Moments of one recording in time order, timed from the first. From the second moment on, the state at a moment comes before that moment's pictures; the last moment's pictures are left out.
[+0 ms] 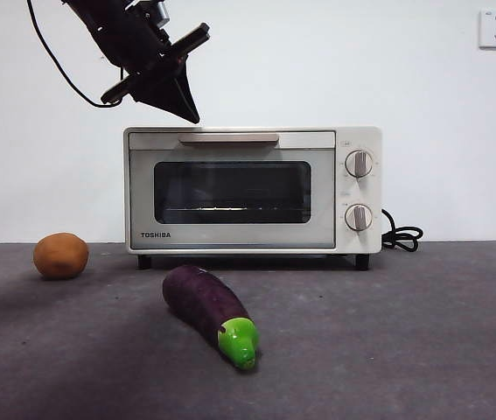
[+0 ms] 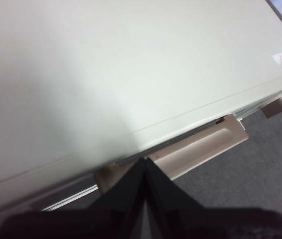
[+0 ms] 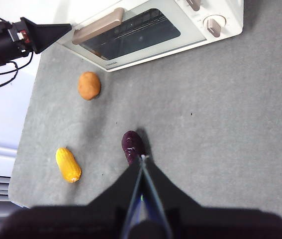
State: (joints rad) left arm -0.30 1.99 1.96 -0.68 0.33 -0.14; right arm -0.07 1.01 1.26 -1.02 -0.65 0.27
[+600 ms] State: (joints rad) left arm -0.31 2.03 1.97 -0.66 0.32 -0.13; right arm -0.07 1.01 1.26 -1.05 -0.65 0.26
